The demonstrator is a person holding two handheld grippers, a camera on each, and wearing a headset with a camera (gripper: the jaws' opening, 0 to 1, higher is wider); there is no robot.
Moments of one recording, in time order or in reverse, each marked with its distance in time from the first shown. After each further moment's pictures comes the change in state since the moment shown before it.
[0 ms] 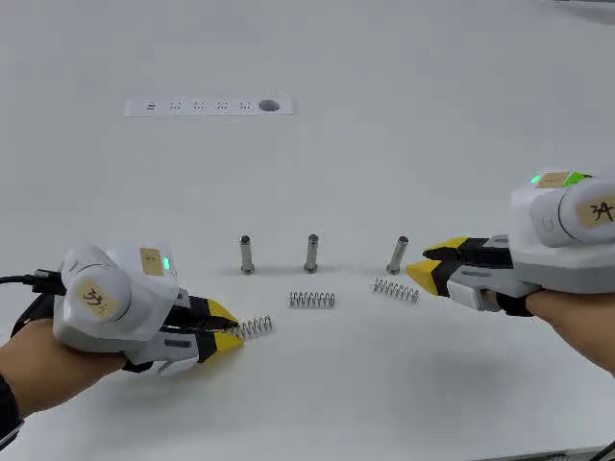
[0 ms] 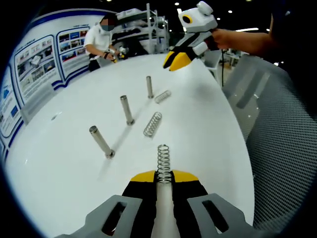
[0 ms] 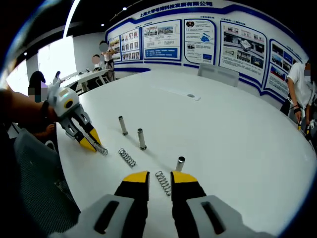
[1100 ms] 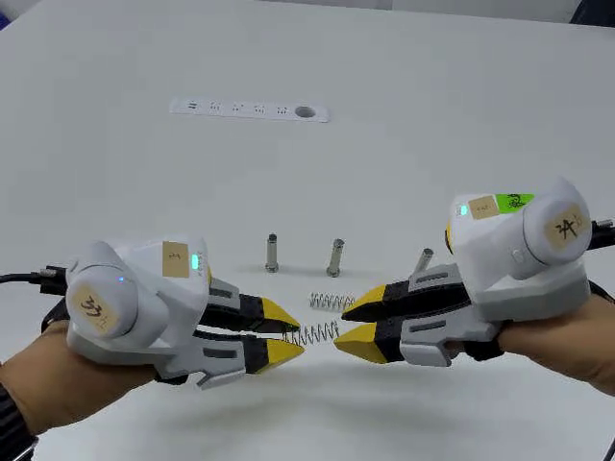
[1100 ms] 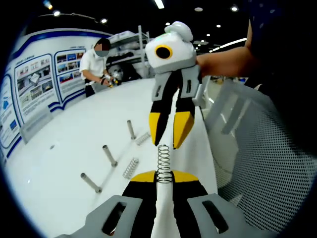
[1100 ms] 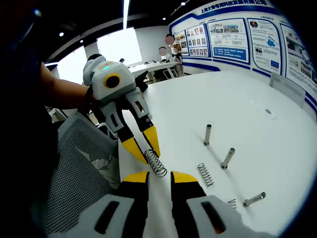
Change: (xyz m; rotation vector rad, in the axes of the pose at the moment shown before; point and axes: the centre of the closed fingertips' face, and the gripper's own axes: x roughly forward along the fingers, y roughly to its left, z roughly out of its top) left arm -0.021 -0.051 0.073 0.047 -0.208 -0.038; right arm 0.011 0.127 0.012 -0.201 0.044 0.552
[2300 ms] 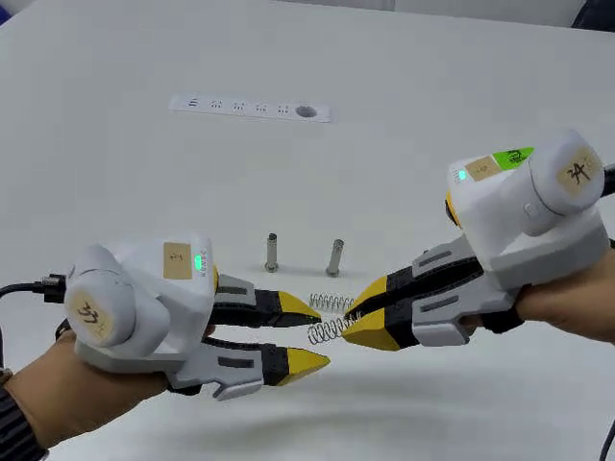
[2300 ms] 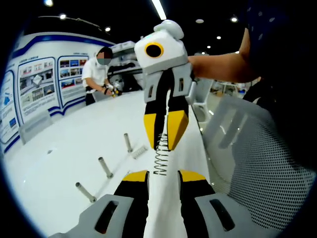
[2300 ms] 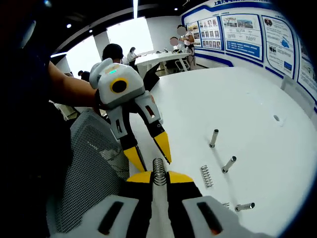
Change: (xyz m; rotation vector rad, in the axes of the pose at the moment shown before) left arm 0.007 -0.006 0.018 -0.028 -0.094 0.005; right arm -0.017 0.011 0.019 -0.071 0.121 0.074
